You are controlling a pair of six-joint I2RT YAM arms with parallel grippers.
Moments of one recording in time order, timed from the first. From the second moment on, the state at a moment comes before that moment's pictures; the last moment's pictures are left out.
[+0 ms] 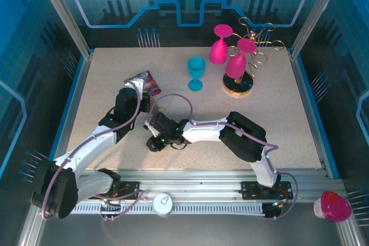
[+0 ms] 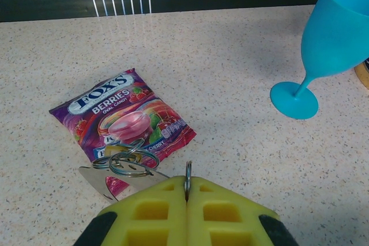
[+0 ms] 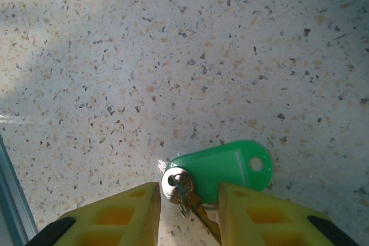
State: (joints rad) left arm -0.33 1.14 0.66 0.03 -0.17 -0.15; right arm 1.08 2.08 1.32 -0.17 -0.19 0.38
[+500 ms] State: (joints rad) left arm -0.33 1.14 0.65 0.03 -0.17 -0.15; right arm 1.08 2.09 1.34 -0.17 -0.23 0.38
